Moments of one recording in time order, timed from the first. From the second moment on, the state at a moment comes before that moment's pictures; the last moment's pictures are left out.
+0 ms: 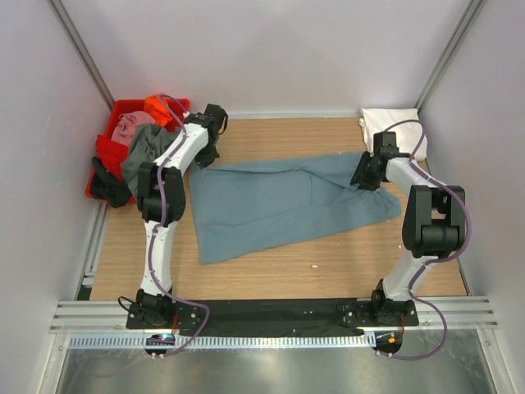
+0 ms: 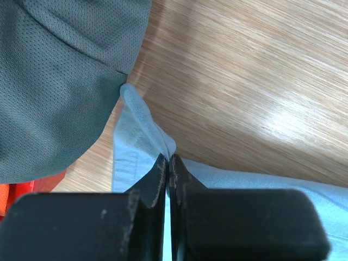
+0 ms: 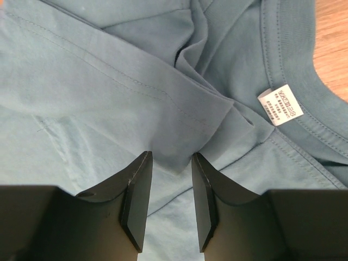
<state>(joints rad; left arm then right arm) -0.27 2.31 2.08 -1.04 -0.44 -0.57 -0.04 1.77 1.19 -0.45 -0.07 0.40</state>
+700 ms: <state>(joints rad) -0.27 2.31 2.11 -1.07 -0.45 -0.57 -0.03 1.96 1.64 -0.57 0.00 0.35</state>
